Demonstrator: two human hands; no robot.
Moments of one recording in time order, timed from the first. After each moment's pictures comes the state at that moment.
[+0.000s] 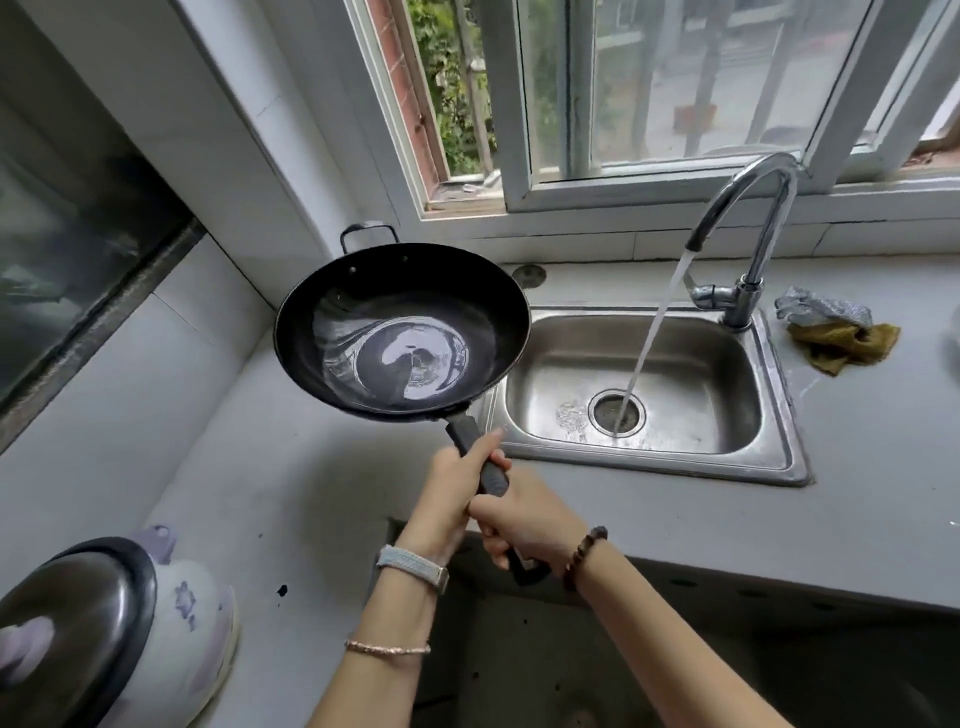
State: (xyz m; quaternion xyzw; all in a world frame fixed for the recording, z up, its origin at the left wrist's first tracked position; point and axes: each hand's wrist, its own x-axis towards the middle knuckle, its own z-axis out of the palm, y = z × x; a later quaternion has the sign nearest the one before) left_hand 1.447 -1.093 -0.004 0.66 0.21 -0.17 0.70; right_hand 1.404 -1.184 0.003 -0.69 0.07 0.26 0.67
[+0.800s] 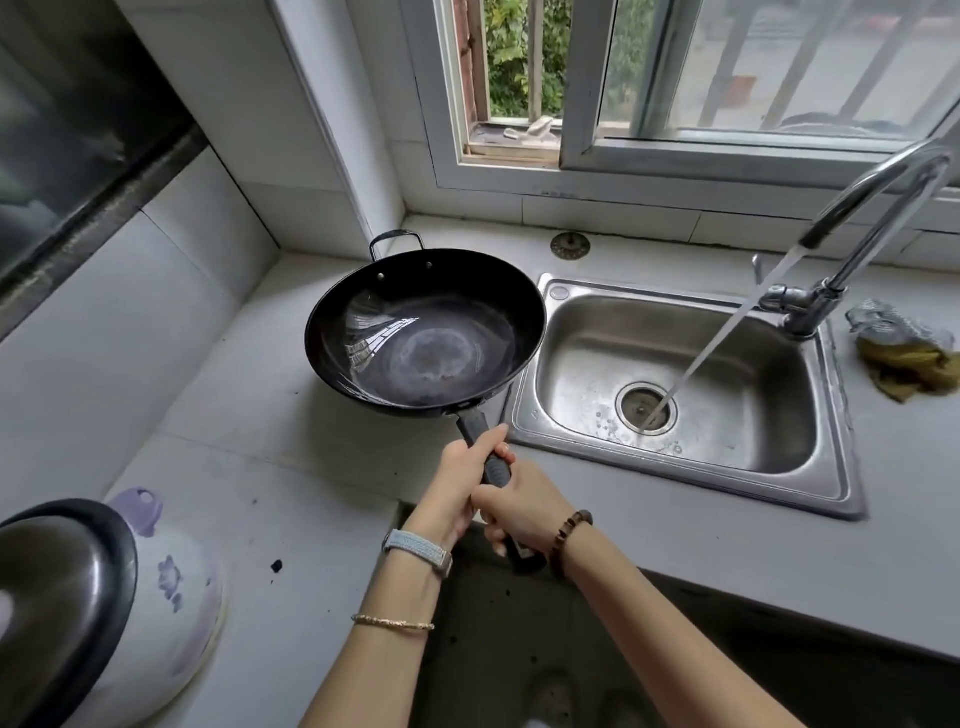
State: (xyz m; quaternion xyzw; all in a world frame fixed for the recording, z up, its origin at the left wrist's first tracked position) left_hand 1.490 -1.048 -0.069 0.56 0.27 -0.23 0.75; right_hand 1.453 -1.139 -0.035 -0.71 0.12 0.31 0.62
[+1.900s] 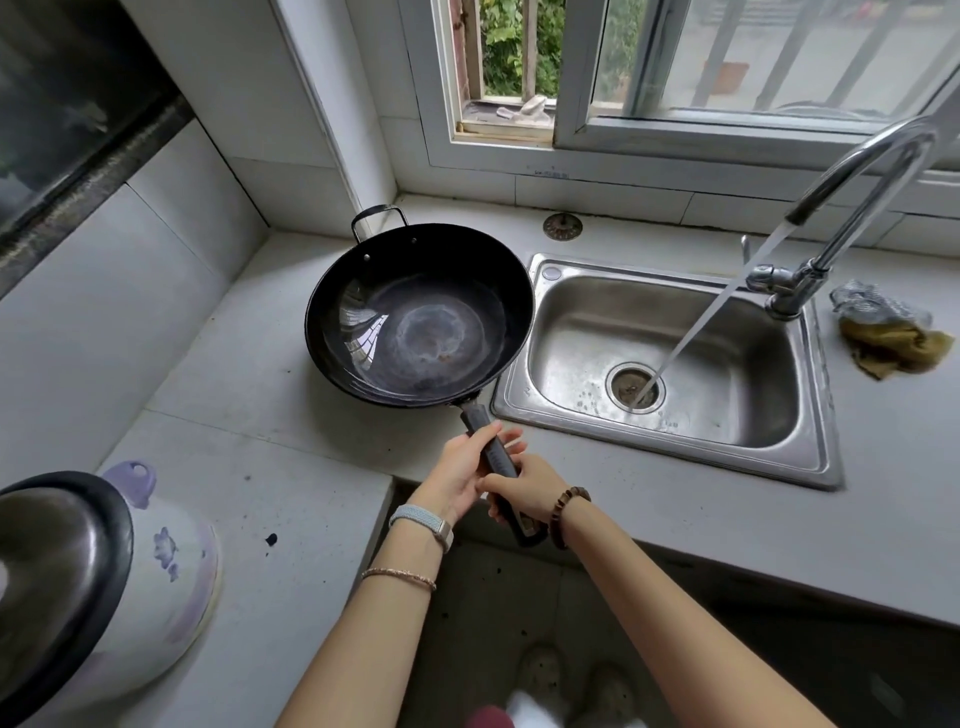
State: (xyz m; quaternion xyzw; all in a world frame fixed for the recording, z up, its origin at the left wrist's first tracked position) left_hand 1.478 -1.054 -0.093 0.47 0.30 -0.25 0.79; right_hand 1.453 -1.156 -0.086 -0.76 0.12 0.34 0.55
